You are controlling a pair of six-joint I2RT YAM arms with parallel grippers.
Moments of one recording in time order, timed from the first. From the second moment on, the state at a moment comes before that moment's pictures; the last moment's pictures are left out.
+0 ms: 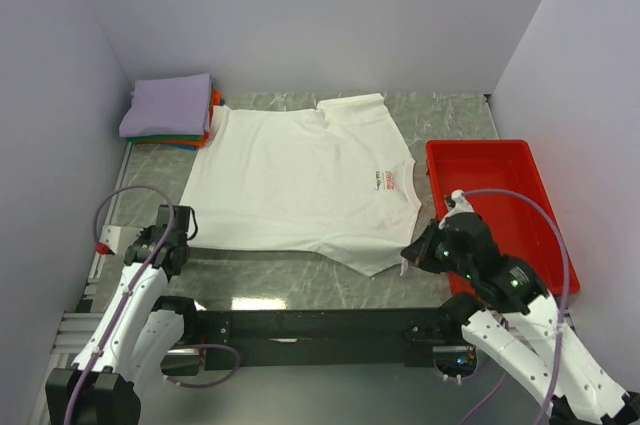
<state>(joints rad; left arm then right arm) -0.08 0.74 0.47 -0.79 -0.73 -1.52 0.56 0.50 0.68 -0.93 0.00 0.80</state>
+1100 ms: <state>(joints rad) -0.08 1.71 1.09 -0.65 -0.63 -1.36 0.26 1.44 1.09 -0.61 -0.08 0.65</state>
